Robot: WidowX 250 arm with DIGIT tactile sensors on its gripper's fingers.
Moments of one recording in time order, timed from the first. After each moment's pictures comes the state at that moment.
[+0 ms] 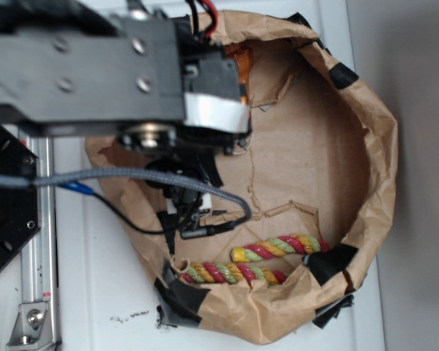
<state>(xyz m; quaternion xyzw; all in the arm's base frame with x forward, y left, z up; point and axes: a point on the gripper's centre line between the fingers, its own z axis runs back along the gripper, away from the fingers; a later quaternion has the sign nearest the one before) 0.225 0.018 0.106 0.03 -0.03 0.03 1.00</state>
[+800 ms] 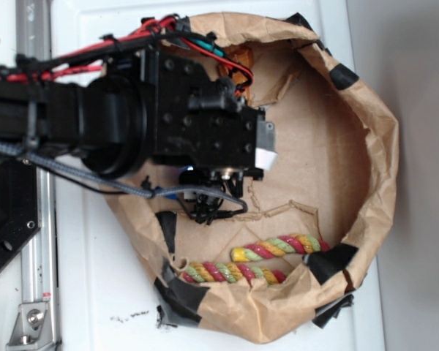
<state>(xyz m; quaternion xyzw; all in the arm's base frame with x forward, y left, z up) 0.240 0.025 0.024 0.06 0.04 -0.03 1.00</state>
